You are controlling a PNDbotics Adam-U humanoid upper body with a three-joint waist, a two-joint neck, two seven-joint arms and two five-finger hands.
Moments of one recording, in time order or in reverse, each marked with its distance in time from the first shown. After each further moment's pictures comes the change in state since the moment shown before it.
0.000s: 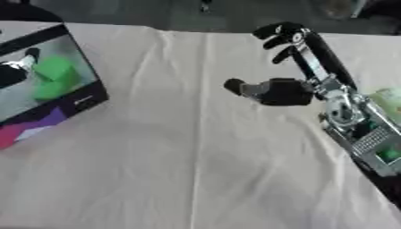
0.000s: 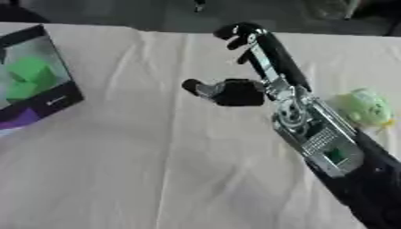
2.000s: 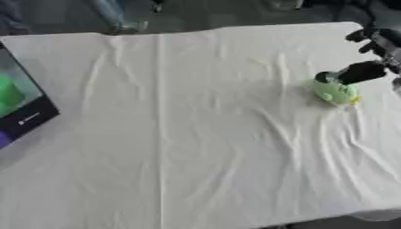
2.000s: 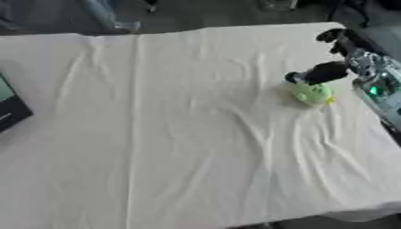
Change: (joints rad) left arm 0.048 0.000 -0.006 -0.105 0.097 -0.029 0.087; right arm 0.249 -0.332 -0.367 0.226 -0.022 0.183 0.387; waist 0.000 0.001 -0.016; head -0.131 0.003
